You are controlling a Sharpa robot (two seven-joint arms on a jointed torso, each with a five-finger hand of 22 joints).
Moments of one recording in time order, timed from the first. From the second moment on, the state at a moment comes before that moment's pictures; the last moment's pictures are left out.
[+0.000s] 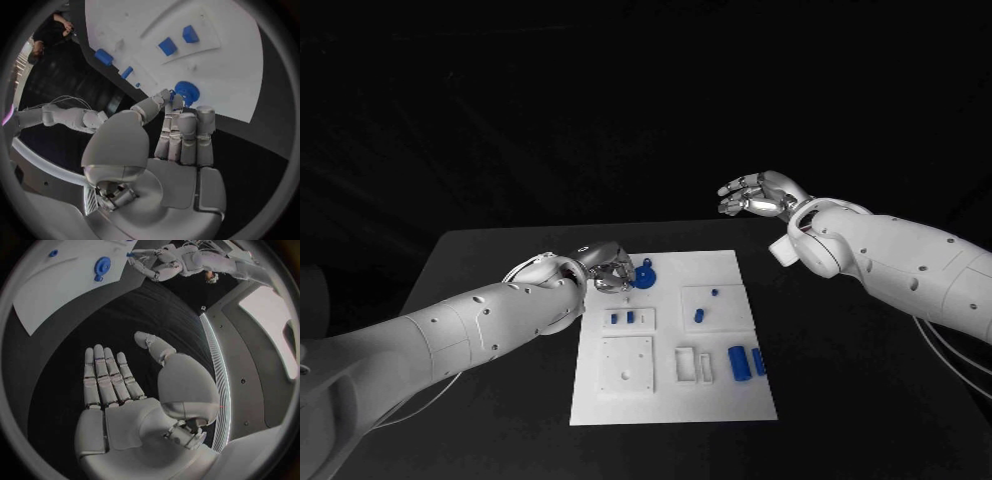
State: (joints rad) left arm 1.16 -0.45 -0.11 0.97 -1.25 -0.30 0.07; left_hand 1.18 -0.06 0.66 -0.28 0.06 1.03 0.10 0.30 0.54 1.27 0.05 0.17 0.16 1.20 -0.07 1.46 0.40 0.04 1.00 -0.15 1.05 1.31; right arm 1.23 -0.66 0.05 1.00 -0.72 -0.20 0.22; right_hand 1.06 -0.12 0.51 -0.28 0.53 0.66 0.18 0.30 0.41 0.93 0.22 0.07 0.07 0.83 0.20 0.25 0.42 0.20 0.66 0.22 0.11 1.13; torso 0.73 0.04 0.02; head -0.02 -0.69
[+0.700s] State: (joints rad) left arm 1.15 -0.43 -0.12 0.90 -1.27 -0.24 0.08; left_hand 1.18 -0.06 0.66 -0.28 0.07 1.03 0.10 0.31 0.53 1.28 0.04 0.17 0.16 1.20 -0.06 1.46 0.40 0.04 1.00 -0.15 1.05 1.31; right arm 1.23 -0.65 0.05 1.00 -0.72 -0.20 0.22; right_hand 1.06 -0.12 0.51 -0.28 0.53 0.66 0.18 0.30 0.41 0.93 0.22 0.07 0.07 0.83 0.20 0.25 0.42 0.20 0.66 0.22 0.11 1.13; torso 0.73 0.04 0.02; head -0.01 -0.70
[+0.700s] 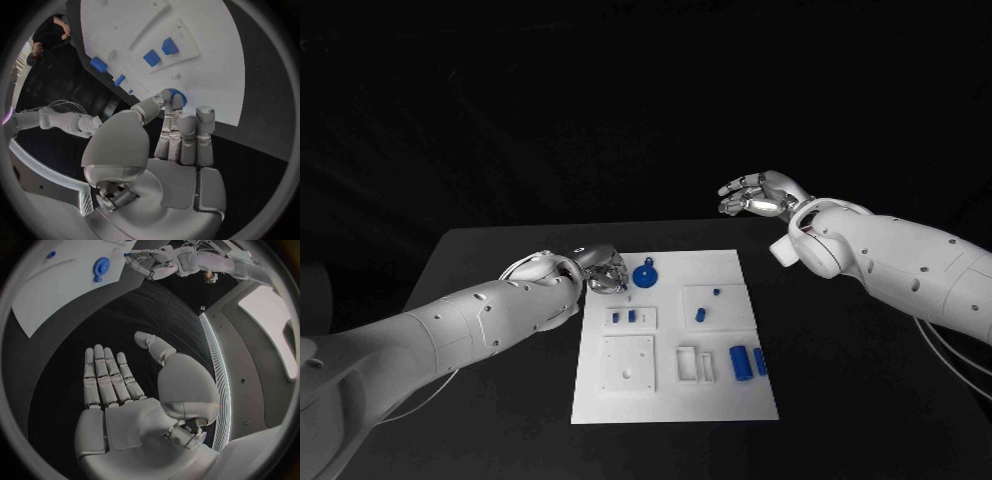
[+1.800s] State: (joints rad) left arm 1.13 -0.40 -0.12 0.86 -1.27 -0.19 0.08; left_hand 1.18 -0.06 0.66 -0.28 0.06 1.03 0.10 0.30 0.53 1.28 0.04 0.17 0.16 1.20 -0.07 1.46 0.40 0.04 1.00 -0.15 1.05 1.31; right arm 1.23 -0.65 0.05 1.00 -0.72 -0.20 0.22; right_hand 1.06 -0.12 0.51 -0.28 0.53 0.66 0.18 0.30 0.41 0.93 0.22 0.07 0.07 0.83 0.20 0.25 0.42 0.20 0.66 0.22 0.11 1.14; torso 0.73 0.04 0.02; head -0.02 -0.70
